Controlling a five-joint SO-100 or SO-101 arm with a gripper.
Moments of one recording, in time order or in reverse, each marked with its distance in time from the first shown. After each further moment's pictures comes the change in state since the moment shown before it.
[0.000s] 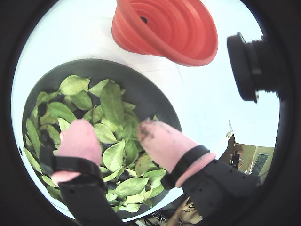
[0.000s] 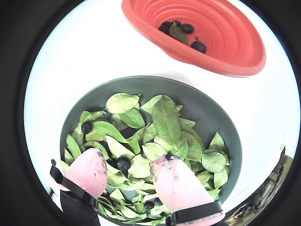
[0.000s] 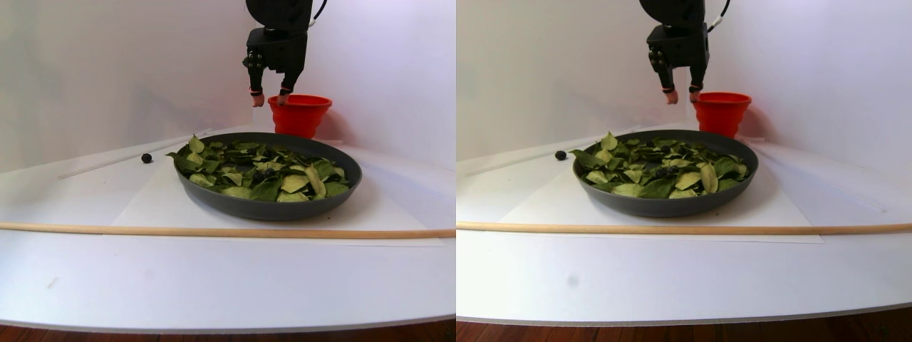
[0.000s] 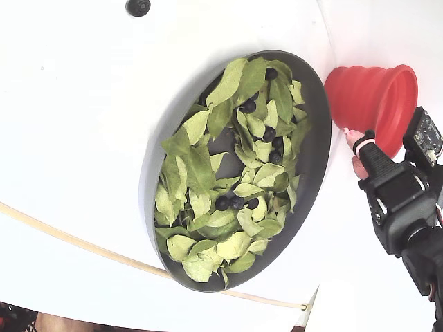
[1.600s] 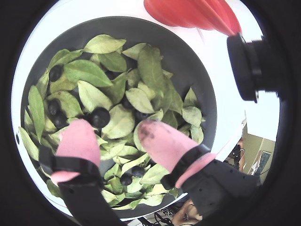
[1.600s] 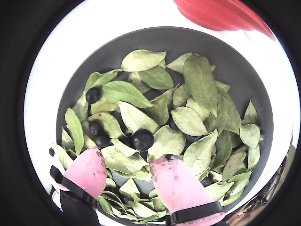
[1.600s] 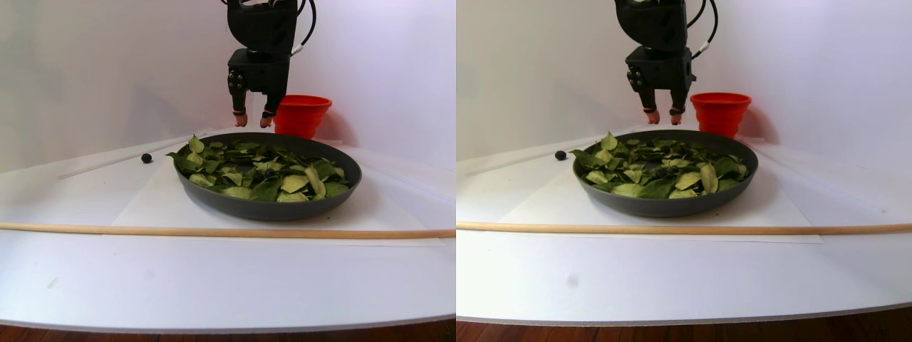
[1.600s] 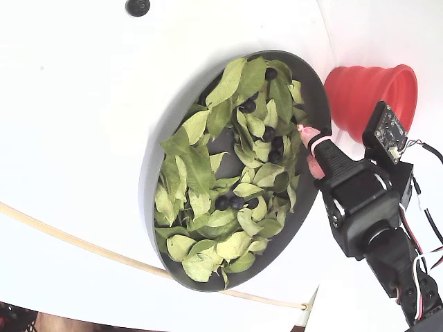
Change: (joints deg) arm -4.1 -3.3 8.5 -6.8 4.7
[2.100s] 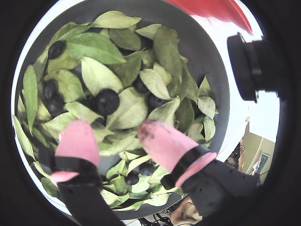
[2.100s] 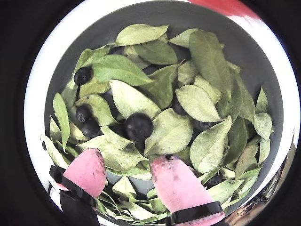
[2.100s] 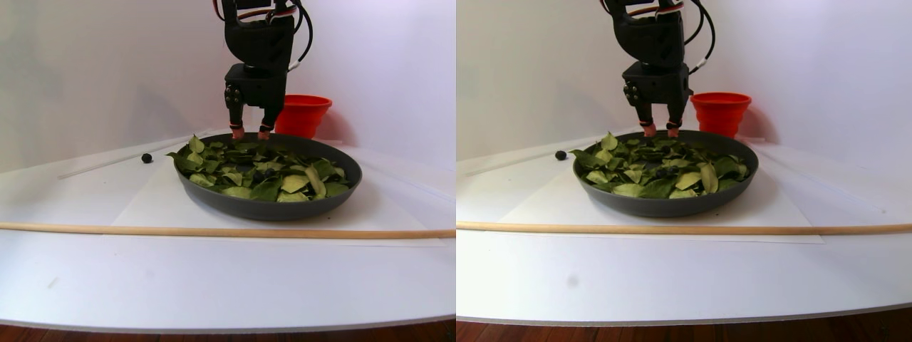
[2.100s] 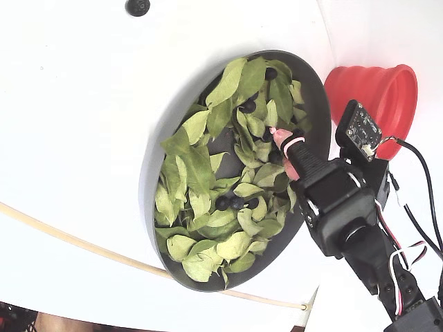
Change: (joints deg) arm -0.5 -4.6 0.0 -1.2 0.4
